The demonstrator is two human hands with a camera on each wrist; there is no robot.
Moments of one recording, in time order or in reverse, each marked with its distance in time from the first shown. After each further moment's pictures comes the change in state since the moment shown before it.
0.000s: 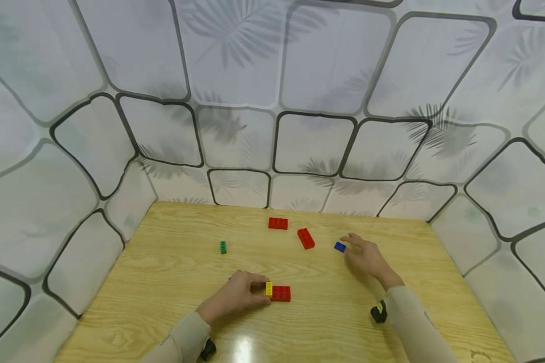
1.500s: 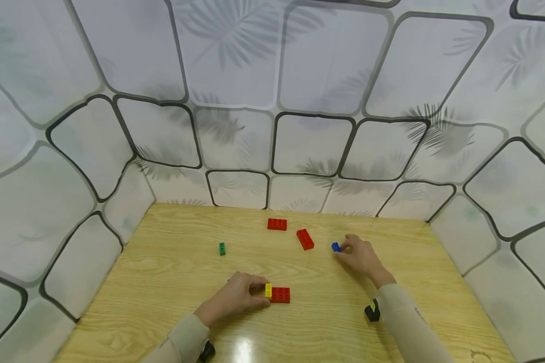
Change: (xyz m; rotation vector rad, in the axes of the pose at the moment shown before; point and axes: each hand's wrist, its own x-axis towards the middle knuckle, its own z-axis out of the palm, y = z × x) left_hand 0.000 0.001 0.000 0.005 0.002 0.006; right_hand 0.014 -0.001 0.013 -0.095 -0.028 0.089
